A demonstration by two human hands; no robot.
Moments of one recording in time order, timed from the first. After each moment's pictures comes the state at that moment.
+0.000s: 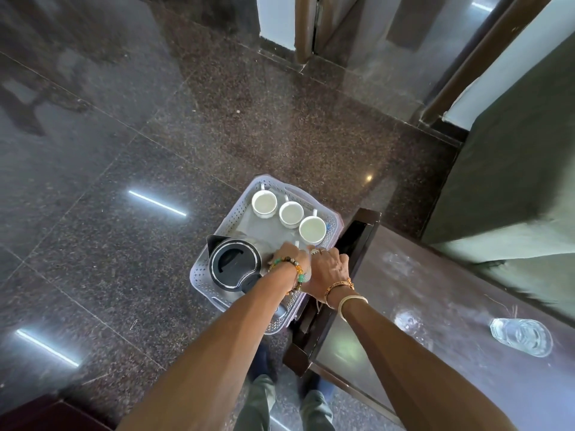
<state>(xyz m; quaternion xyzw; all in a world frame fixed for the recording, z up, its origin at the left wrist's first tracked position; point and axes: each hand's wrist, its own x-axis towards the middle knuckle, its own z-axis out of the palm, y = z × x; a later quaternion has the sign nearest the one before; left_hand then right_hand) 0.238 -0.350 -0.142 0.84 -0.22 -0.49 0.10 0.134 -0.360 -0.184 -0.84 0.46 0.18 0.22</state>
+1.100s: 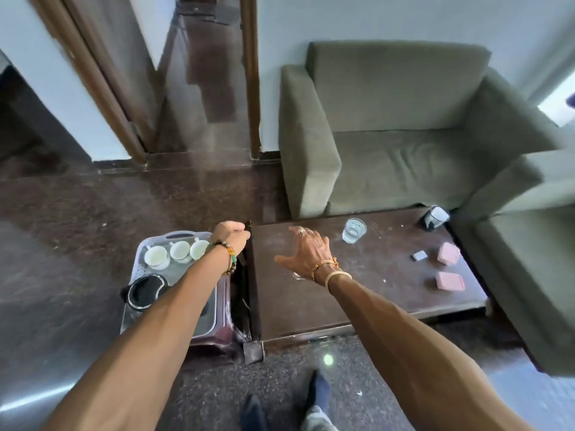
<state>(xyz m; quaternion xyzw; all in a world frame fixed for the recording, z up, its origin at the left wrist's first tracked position) 0.118 -0.284 0.041 0.70 -0.43 -0.52 0.25 -0.070 -0.229 0.027 -0.66 0.72 -0.08 0.22</state>
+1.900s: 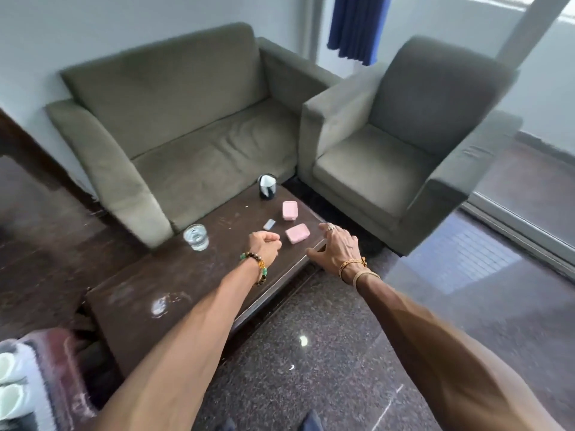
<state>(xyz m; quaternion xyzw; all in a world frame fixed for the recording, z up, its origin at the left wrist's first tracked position) -0.360 -0.077 0.042 0.52 -0.62 -0.58 0.11 -0.487 0.051 0.031 -0.37 0.90 -0.19 0.14</state>
